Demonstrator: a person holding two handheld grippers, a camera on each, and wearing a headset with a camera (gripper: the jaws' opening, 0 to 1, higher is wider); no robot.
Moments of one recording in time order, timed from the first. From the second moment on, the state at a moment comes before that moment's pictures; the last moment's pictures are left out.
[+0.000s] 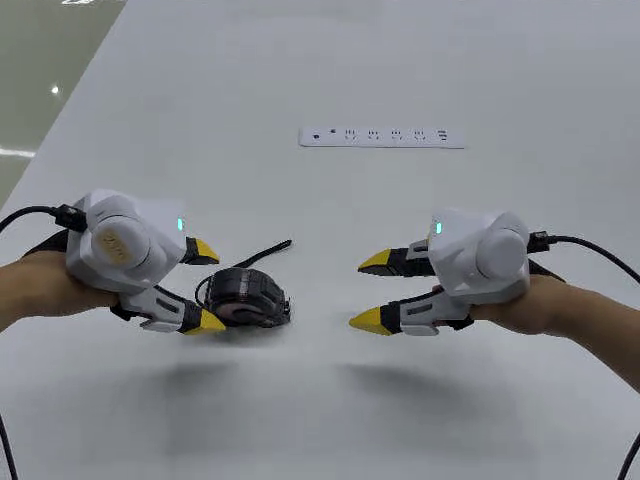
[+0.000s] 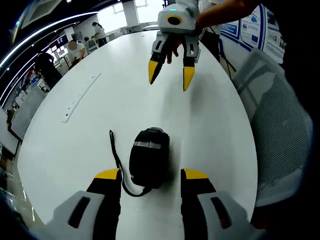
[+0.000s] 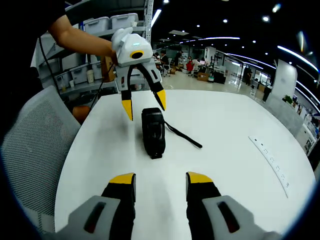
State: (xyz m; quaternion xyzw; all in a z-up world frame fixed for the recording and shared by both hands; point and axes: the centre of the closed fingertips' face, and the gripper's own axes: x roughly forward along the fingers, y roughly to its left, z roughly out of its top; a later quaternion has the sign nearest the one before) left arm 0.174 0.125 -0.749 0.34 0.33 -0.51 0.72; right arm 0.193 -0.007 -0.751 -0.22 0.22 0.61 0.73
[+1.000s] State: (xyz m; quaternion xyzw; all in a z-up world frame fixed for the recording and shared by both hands) left arm 0.186 0.128 -0.775 0.37 0.35 -0.54 0.67; right arm 0.194 0.054 -0.794 -0.25 0.23 0.64 0.69
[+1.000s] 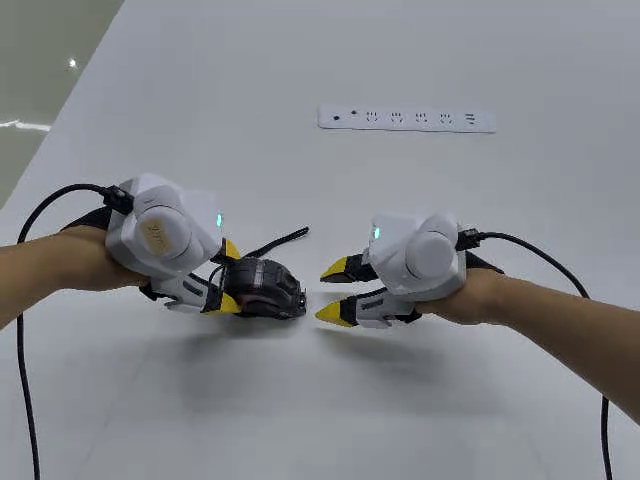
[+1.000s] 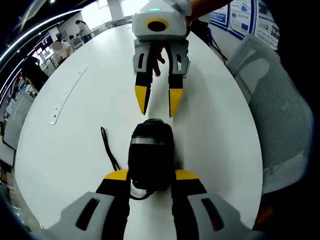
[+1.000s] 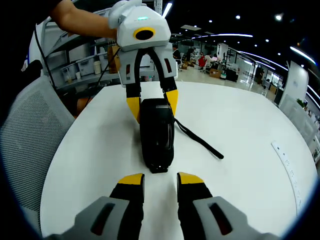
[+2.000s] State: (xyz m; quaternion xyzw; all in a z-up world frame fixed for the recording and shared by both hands) left arm 0.187 0.131 -0.778 0.37 0.35 -0.54 0.67; right arm 0.190 0.072 -0.812 -0.25 0.23 0.66 0.66
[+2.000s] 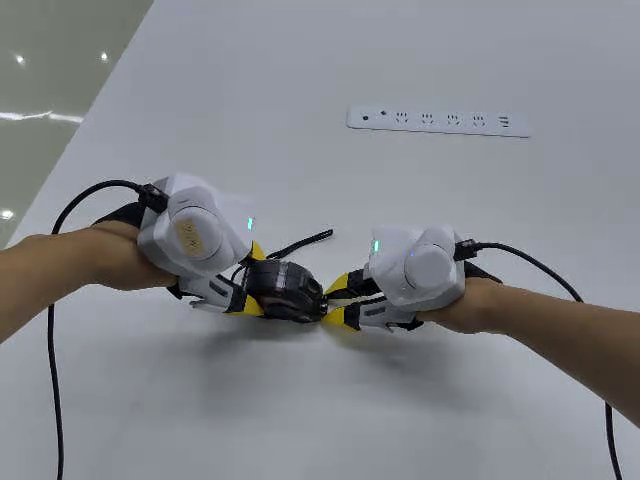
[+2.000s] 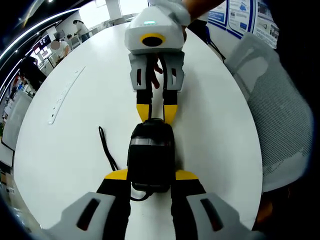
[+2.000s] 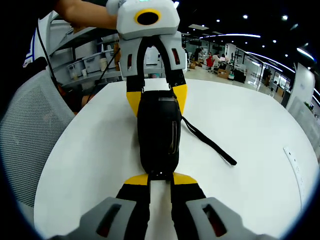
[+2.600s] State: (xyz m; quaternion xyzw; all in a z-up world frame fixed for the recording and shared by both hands) left arm 0.186 0.134 -0.778 0.37 0.35 -0.54 0.67; right arm 0.190 0.072 -0.810 -0.26 0.22 0.67 0.66
